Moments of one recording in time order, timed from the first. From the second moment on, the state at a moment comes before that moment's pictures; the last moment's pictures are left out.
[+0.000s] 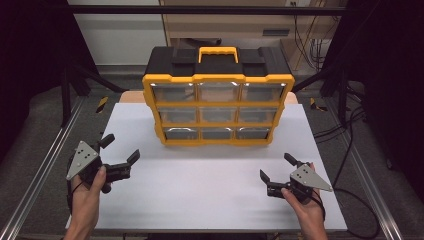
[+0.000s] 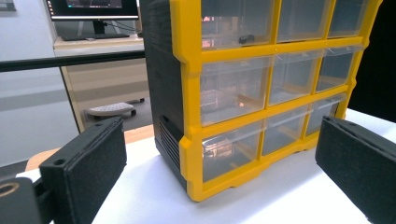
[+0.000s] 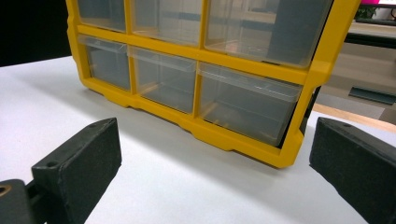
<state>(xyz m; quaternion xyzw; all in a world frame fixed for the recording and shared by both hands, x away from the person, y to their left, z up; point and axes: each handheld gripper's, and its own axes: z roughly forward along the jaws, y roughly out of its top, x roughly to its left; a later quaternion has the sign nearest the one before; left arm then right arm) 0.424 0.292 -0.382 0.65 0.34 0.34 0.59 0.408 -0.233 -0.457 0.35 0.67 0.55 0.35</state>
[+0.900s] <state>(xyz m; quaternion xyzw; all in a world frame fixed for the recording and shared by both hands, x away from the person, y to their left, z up) 0.417 0.289 -0.413 0.66 0.34 0.32 0.59 0.408 -0.234 -0.457 0.35 0.67 0.55 0.35</state>
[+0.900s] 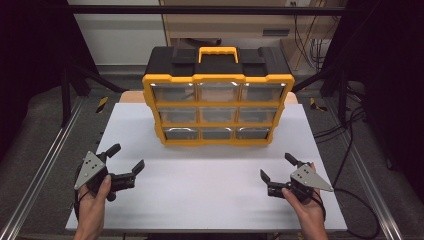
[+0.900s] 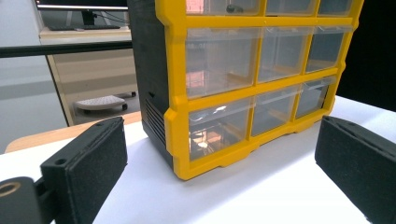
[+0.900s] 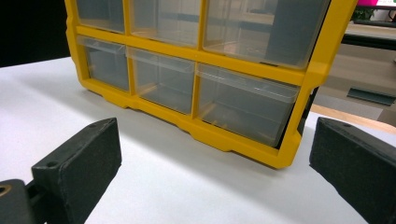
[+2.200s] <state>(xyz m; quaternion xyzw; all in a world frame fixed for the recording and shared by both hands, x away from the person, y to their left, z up) 0.409 0.283 -0.439 0.67 0.33 0.30 0.60 0.408 -0.232 -0.458 0.35 0.67 0.55 0.35</state>
